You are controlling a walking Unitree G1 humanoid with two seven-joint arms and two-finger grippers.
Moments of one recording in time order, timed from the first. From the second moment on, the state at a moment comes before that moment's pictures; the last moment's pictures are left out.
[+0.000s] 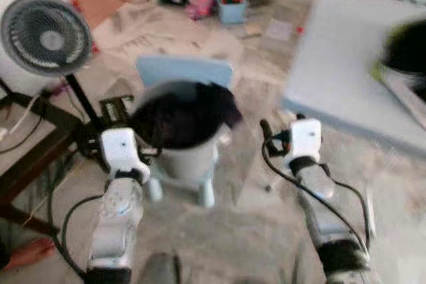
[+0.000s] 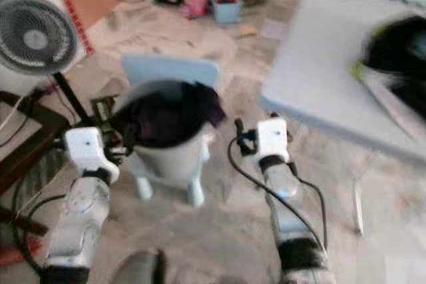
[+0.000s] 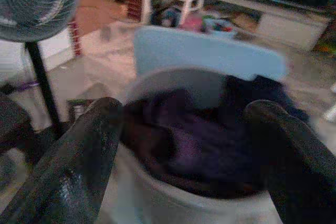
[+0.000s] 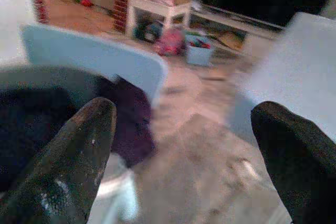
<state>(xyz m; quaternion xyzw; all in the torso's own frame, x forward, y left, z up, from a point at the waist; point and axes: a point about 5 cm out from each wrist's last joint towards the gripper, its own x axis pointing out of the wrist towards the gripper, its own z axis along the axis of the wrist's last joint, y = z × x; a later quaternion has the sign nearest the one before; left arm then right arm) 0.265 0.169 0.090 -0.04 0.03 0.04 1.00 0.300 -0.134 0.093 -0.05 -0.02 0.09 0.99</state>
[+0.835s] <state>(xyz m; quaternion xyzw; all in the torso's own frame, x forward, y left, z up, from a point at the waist) 0.266 0.171 0.082 -0.05 0.07 0.08 0.99 0.298 -0.138 0.091 -0.07 -0.02 0.09 0.99</state>
